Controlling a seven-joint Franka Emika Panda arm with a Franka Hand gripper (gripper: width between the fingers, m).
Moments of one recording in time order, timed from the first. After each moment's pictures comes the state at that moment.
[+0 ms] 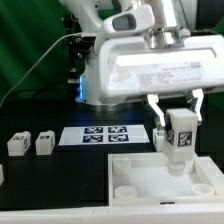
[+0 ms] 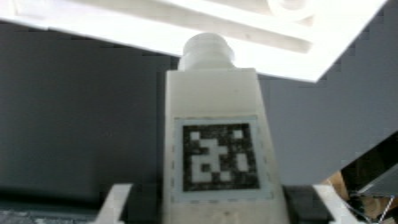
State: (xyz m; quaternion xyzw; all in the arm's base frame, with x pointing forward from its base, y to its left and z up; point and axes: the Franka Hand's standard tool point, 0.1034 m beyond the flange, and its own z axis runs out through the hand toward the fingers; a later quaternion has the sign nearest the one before) arm 0.627 0.079 0.121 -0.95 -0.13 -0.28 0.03
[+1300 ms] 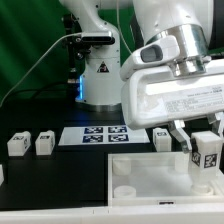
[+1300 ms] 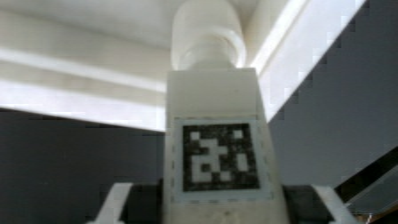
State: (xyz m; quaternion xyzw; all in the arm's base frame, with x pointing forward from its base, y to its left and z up) arm 0.615 0.116 0.088 -0.95 -0.14 -0.27 0.05
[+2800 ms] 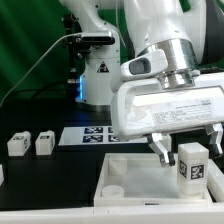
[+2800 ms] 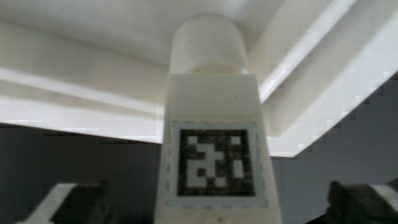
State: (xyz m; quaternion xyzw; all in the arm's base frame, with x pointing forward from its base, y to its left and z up) arm 0.619 0.098 0.075 -0.95 -0.13 -0.29 0.03
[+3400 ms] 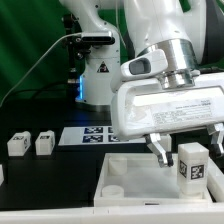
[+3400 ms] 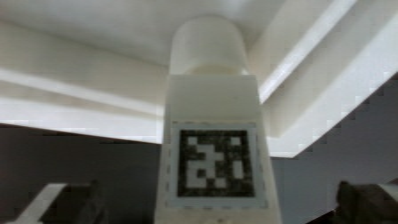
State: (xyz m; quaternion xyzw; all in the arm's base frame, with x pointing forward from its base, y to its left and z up) arm 0.619 0.098 0.074 -0.95 -0.13 -0.29 0.03
